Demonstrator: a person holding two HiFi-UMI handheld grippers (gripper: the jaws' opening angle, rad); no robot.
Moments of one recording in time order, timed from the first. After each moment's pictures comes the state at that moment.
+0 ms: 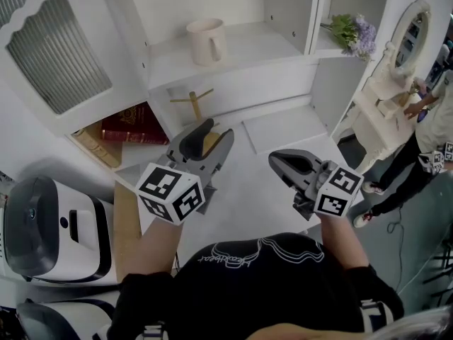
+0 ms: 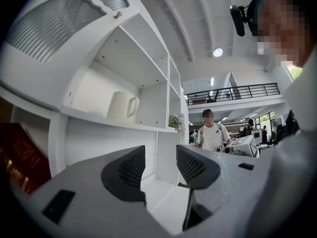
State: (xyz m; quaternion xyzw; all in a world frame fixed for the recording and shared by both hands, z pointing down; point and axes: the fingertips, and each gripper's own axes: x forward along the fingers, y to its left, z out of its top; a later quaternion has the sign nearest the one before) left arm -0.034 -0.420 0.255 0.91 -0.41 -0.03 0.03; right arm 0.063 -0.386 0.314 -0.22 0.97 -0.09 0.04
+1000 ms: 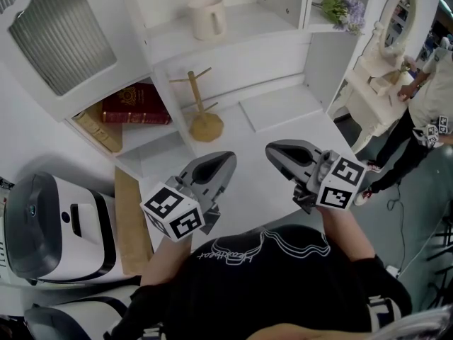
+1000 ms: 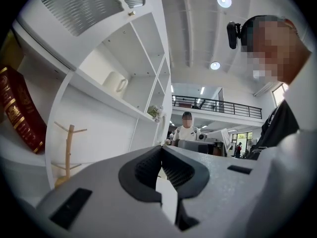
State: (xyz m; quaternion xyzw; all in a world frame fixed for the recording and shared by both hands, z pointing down) left arm -0.033 -0.314 0.318 0.95 -0.30 -0.05 0.12; right arm 0.036 -0.320 0.308 -0.22 0.97 -0.09 0.04
